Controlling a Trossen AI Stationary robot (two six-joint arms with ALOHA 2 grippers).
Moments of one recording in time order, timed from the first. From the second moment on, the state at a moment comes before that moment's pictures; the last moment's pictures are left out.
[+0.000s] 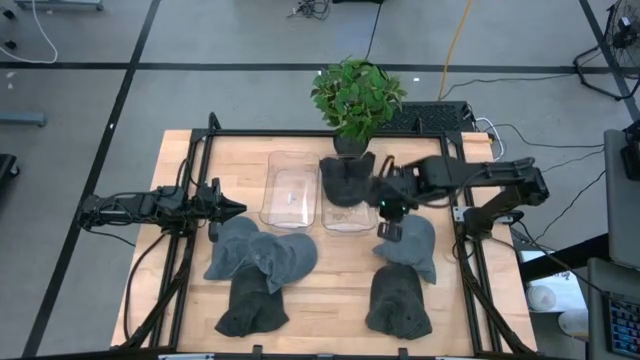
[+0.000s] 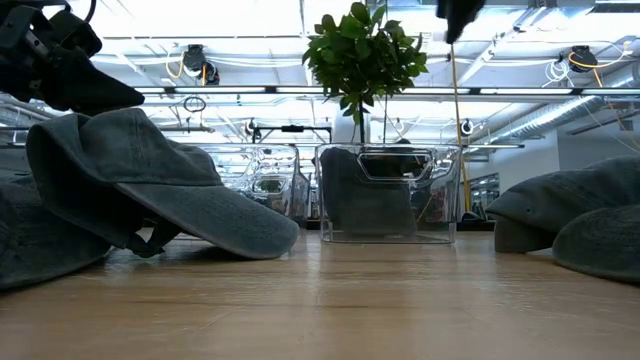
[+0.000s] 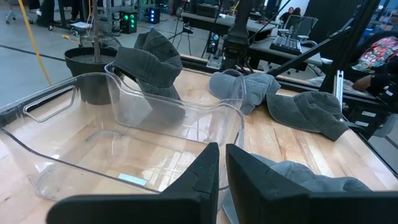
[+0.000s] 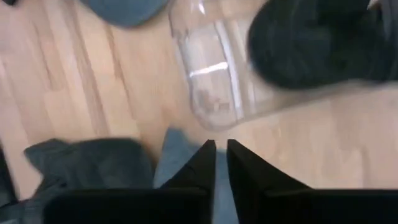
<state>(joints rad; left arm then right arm) -0.05 0.01 0.14 -0.29 -0.13 -0.21 0.13 1.54 1.69 -1.43 0.08 0.38</state>
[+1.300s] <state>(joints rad) -0.05 0.01 0.14 -0.29 -0.13 -0.21 0.83 1.64 1.69 -1.24 -0.23 0.92</state>
